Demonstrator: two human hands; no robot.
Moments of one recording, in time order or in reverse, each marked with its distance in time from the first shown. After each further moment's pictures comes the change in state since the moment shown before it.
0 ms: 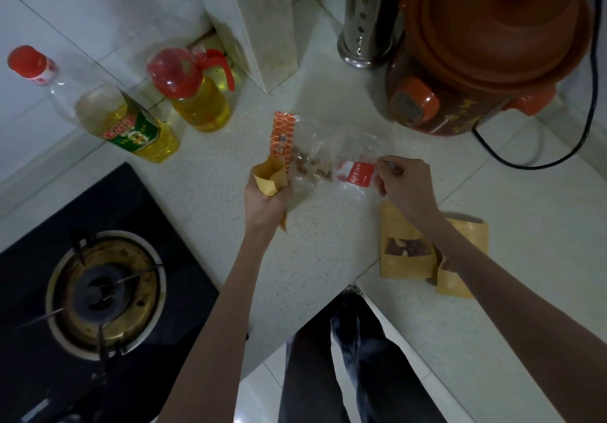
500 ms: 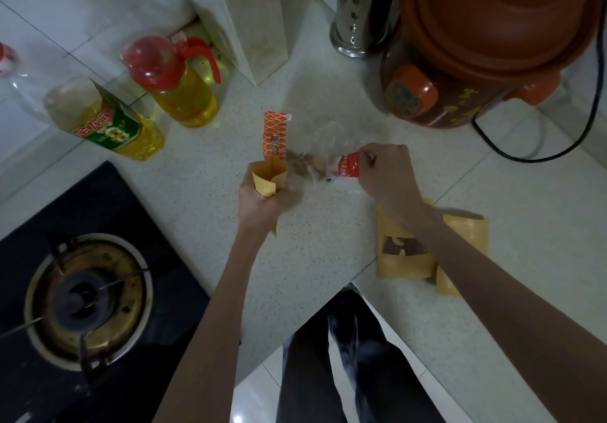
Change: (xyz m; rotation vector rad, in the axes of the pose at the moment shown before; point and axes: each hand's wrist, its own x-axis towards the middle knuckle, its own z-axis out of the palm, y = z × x) left_hand 0.004 -0.010 0.003 0.020 -0.079 0.106; right_hand 0.016 -0.017 0.018 -0.402 -0.030 -0.113
